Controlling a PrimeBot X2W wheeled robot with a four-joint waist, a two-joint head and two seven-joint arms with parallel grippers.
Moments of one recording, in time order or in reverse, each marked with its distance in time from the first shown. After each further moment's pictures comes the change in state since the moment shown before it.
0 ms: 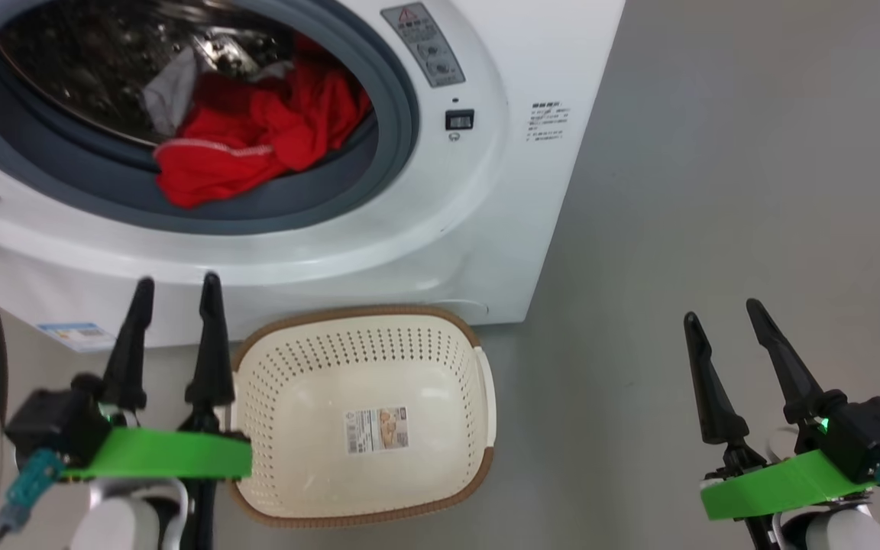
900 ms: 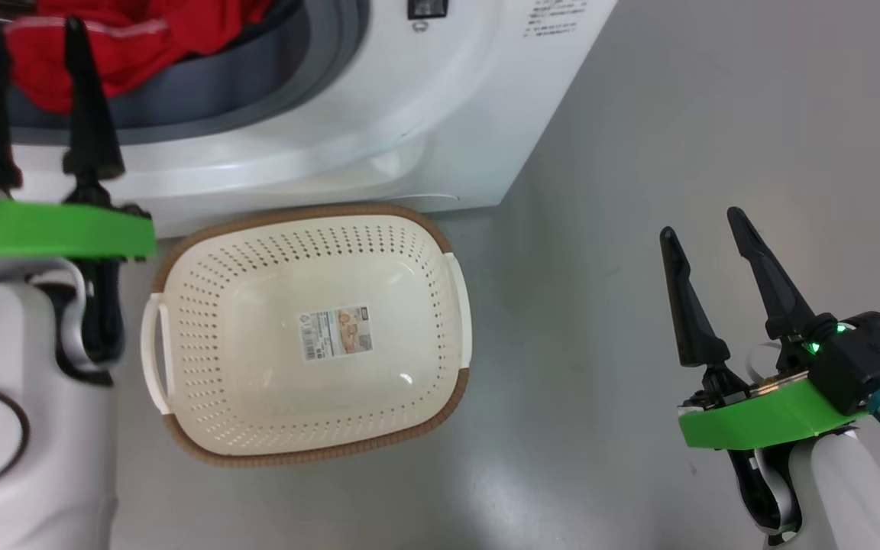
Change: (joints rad) left arm -0.471 0.044 0.083 0.214 -0.002 -0.026 -0.004; right arm -0.173 -0.002 0.050 -0.004 -0.009 0.000 0.000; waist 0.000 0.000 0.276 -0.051
